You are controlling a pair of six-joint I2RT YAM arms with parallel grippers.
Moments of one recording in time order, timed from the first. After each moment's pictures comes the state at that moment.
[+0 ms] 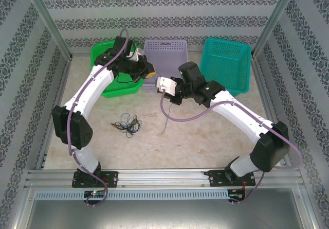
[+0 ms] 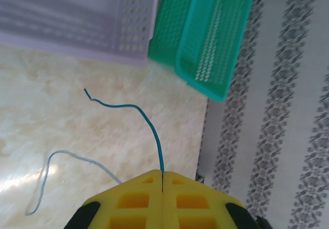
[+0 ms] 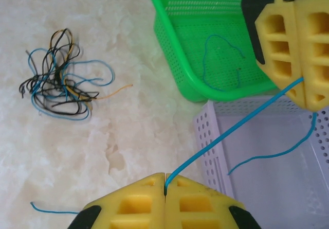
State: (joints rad) left arm -0.31 1.75 1.75 -0.76 0.60 -0.90; right arm 0.63 1.49 1.32 -0.51 -0.36 -0.71
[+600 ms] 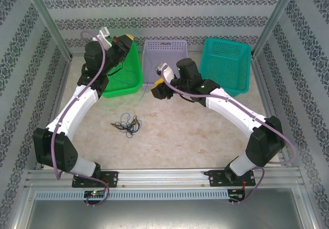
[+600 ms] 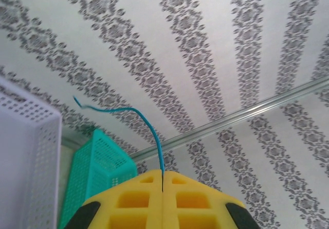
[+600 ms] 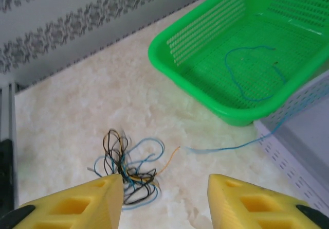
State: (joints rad) left arm -0.21 1.46 1.33 0.21 0.29 -1.13; right arm 0.61 1.54 1.33 -0.31 -0.51 0.00
